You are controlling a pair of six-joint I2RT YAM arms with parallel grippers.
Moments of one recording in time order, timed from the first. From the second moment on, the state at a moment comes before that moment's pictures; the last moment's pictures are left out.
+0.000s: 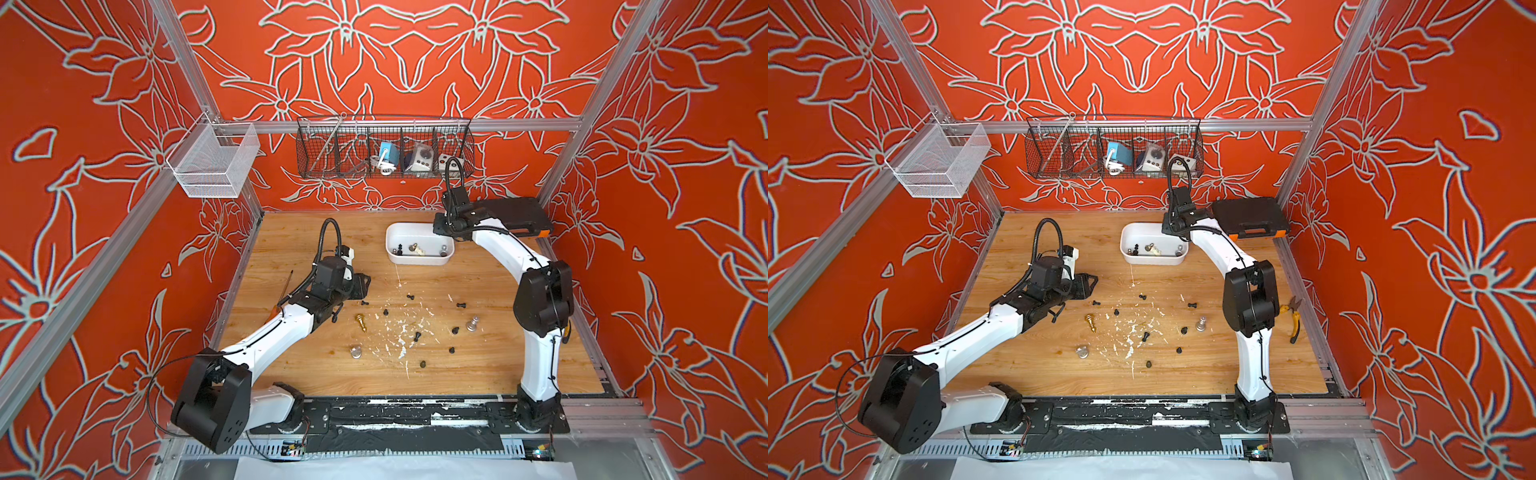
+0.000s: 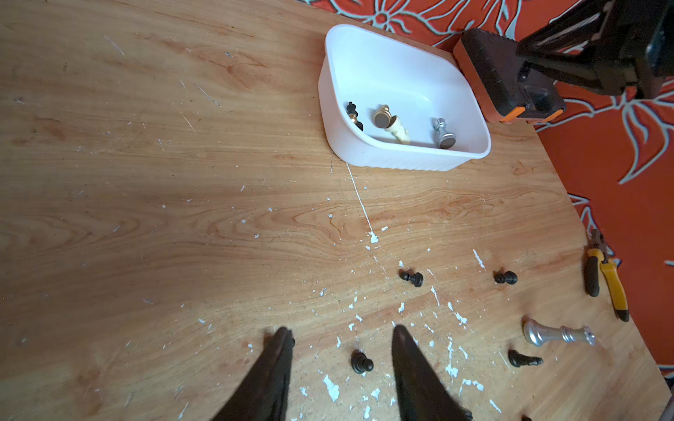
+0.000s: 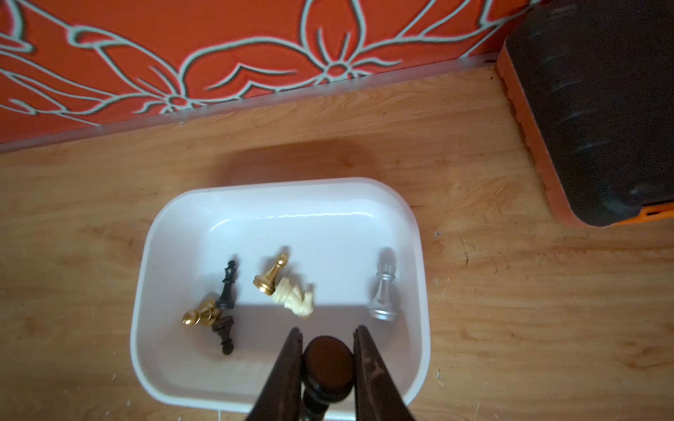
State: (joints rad) left arm -0.37 1.26 0.73 -0.08 0.13 -0.45; right arm 0.36 2.07 1.87 -0.63 0.13 0.41
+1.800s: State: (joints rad) left arm -0.37 1.25 0.69 -0.10 0.16 -0.50; right arm 0.33 2.33 2.05 -0.60 0.14 0.39
